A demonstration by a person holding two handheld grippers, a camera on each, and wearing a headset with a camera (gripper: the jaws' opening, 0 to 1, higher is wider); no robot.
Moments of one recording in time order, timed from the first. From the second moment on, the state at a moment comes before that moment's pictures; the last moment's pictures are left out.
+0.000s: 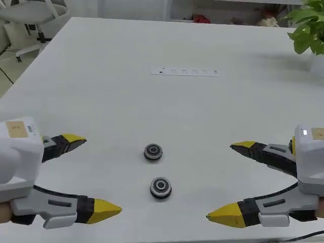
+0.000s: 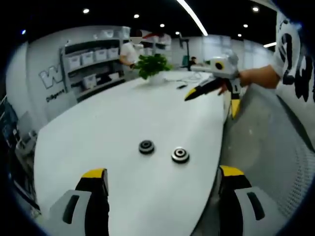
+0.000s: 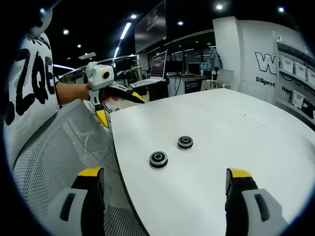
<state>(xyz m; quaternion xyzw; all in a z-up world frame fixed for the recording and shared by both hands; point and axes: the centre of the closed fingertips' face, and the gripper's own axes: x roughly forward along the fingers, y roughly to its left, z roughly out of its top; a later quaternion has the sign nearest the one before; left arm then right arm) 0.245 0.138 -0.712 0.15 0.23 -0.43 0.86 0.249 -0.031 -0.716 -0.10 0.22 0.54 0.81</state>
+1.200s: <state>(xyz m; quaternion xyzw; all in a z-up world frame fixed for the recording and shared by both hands) 0.243 0.137 -0.711 0.16 0.23 -0.43 0.86 0.251 -0.031 -0.712 -0.10 0.21 0.54 0.81</state>
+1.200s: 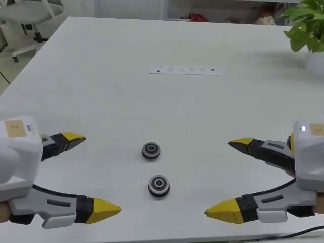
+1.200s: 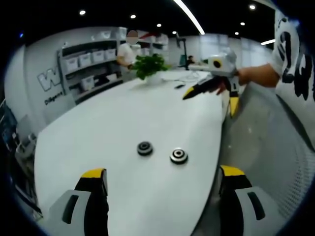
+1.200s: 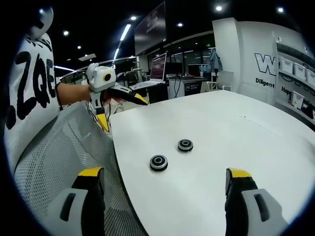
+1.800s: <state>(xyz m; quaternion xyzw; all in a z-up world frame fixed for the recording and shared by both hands) 0.248 0.138 -0.708 0.16 0.22 -0.43 0.86 0.255 -0.026 -0.712 -0.11 0.20 0.55 0.80</state>
